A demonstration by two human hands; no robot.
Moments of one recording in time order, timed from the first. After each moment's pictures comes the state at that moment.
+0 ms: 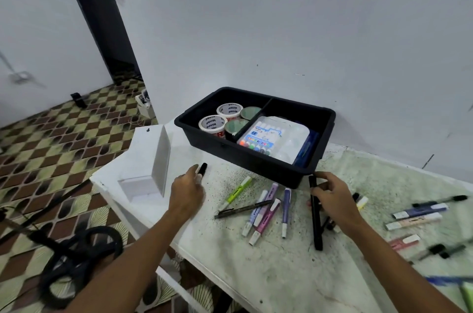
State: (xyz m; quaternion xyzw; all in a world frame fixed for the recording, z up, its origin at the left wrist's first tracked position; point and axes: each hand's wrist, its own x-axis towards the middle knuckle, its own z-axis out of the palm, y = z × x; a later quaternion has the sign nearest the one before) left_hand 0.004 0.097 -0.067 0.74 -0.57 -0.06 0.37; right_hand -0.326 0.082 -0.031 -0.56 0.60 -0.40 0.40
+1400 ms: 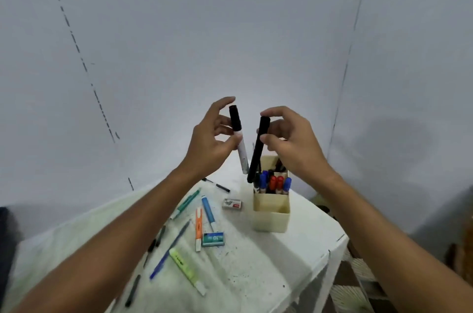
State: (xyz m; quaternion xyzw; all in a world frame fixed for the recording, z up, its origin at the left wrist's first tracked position) left_hand -0.538 0.214 0.158 -0.02 -0.80 -0.47 0.37; right_hand -0.613 0.381 0.168 -0.39 0.70 -0.60 -0.03
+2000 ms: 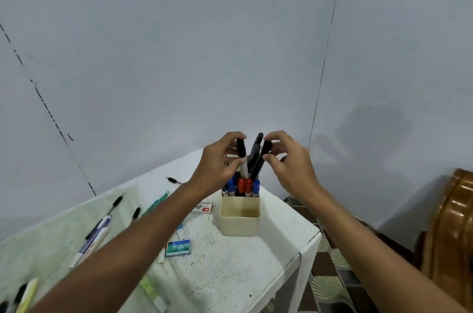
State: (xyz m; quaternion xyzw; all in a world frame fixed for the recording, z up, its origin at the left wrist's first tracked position) left_hand -0.618 0.250 0.093 -0.07 -0.84 -0.43 0.32; right_hand -0.686 0.423 0.101 -0.34 0.78 -0.52 -0.12
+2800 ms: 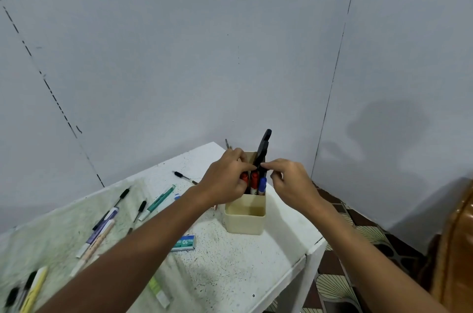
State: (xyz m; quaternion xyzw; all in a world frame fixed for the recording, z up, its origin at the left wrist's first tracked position) left_hand -0.620 0.249 0.069 -0.03 -0.97 -0.13 0.18; right_hand -0.703 0.415 0.056 -0.39 0.85 -0.36 -0.06
